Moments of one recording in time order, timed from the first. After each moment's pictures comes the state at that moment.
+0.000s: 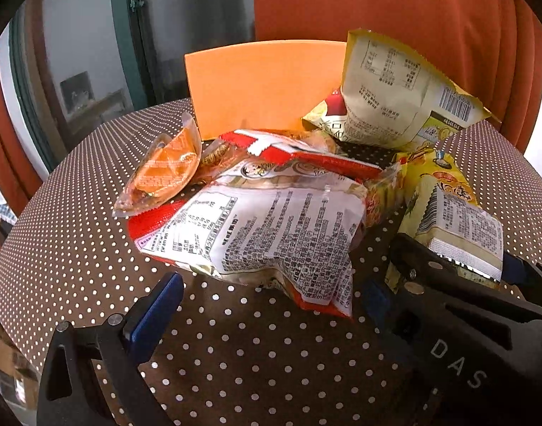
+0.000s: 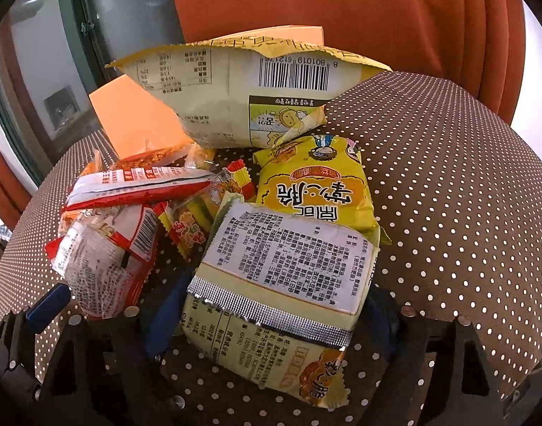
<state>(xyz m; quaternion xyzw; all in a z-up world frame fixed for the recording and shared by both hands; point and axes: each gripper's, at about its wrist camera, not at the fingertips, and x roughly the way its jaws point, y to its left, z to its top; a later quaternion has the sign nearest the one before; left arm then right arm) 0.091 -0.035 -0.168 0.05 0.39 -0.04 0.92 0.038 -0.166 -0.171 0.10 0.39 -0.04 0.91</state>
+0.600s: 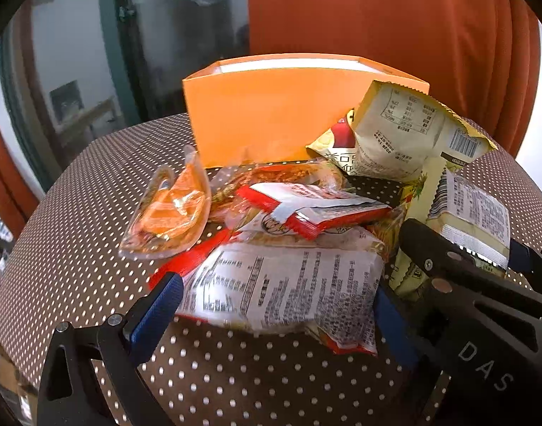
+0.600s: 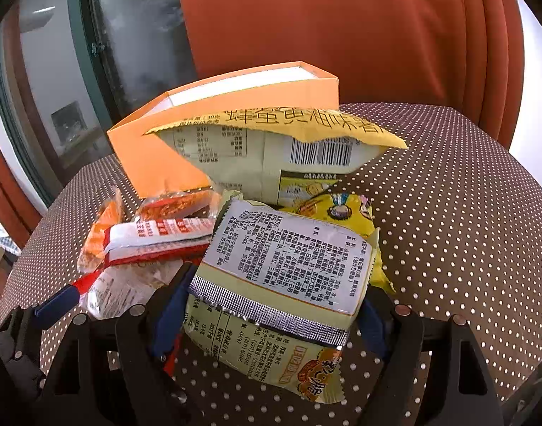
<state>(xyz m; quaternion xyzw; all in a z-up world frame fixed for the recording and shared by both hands) 0.114 -0.020 -0.140 0.06 0.39 -0.07 0.92 0.043 -0.161 -0.132 0.10 0.35 -0.04 0.93</state>
